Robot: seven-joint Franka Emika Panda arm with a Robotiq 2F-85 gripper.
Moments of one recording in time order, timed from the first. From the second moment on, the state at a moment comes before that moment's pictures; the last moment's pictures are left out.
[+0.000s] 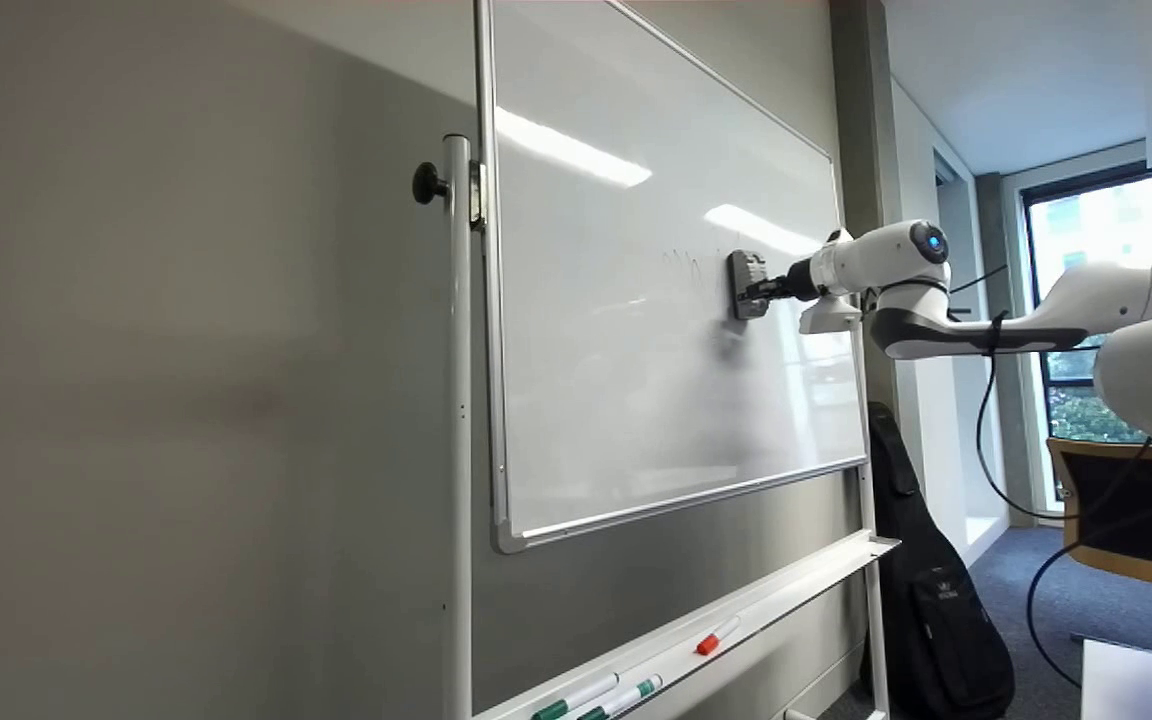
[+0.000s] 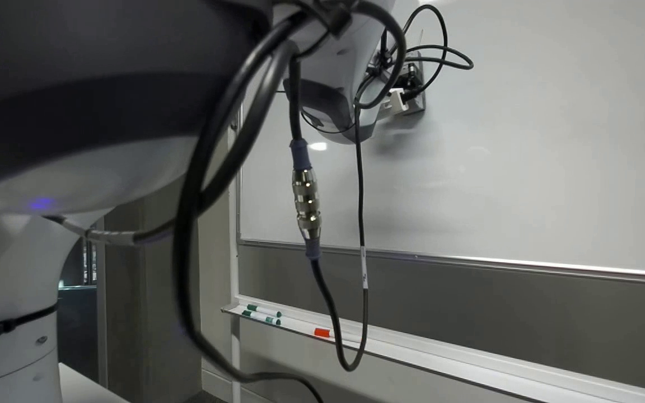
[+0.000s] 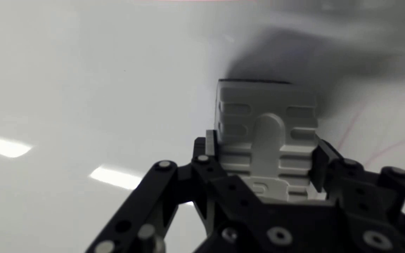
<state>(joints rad) 1.14 -1.45 -1.23 -2.21 -2.45 2.57 1.05</state>
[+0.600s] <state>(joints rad) 1.22 -1.45 -1.19 -2.33 -2.45 2.54 1.06</state>
